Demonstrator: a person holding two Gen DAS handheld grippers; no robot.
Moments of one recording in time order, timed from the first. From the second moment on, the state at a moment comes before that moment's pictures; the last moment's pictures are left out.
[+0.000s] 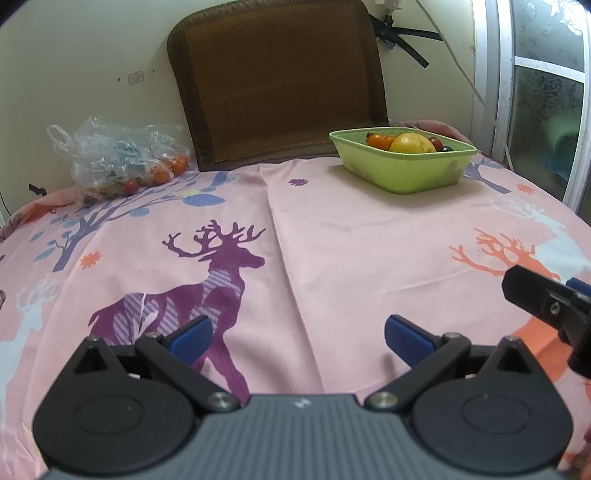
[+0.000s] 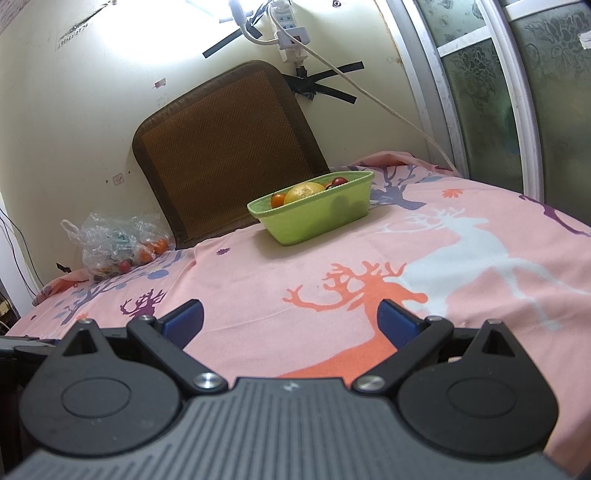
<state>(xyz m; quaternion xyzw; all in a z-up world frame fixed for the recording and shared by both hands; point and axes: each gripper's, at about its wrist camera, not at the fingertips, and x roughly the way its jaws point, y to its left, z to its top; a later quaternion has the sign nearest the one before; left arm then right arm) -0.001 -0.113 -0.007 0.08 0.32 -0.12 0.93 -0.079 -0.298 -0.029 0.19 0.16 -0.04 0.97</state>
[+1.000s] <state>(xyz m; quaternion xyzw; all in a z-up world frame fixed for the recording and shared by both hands) -0.003 -0.112 -0.001 0.09 0.31 -0.13 0.94 -0.079 -0.295 -0.027 0.19 0.16 -0.04 0.97</state>
